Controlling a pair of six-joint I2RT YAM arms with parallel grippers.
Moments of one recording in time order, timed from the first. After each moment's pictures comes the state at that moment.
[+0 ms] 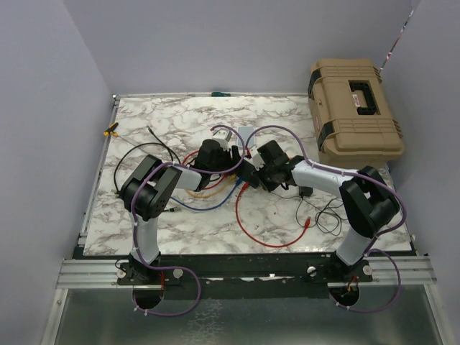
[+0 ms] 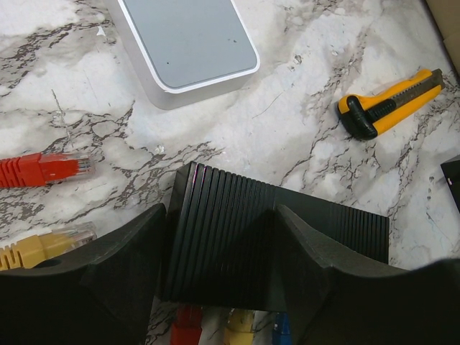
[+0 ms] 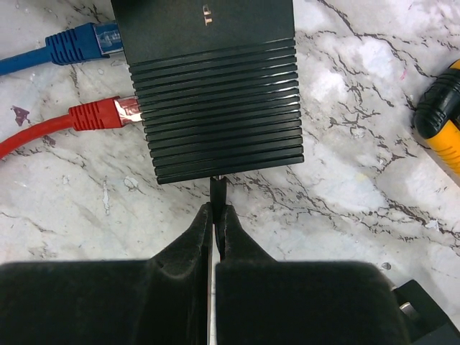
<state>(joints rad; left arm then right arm) -0.53 1.95 0.90 0.63 0.18 -0.38 0.64 1.73 1.03 -0.34 -0.02 -0.13</state>
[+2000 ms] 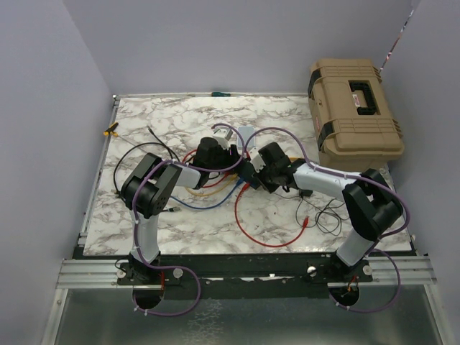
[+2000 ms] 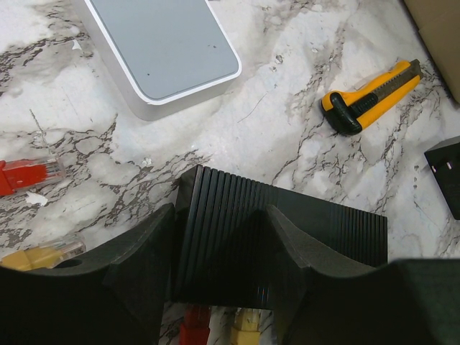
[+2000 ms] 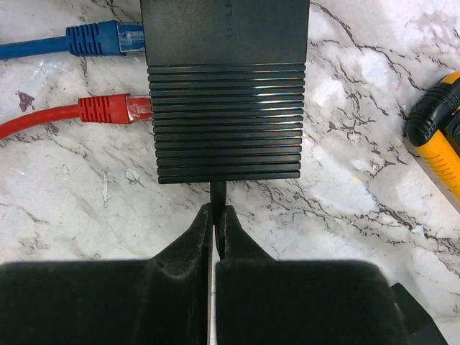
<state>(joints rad) -0.51 1.98 0.93 0.64 0.29 -0.37 0.65 1.69 0.99 -0.29 -0.01 -0.20</state>
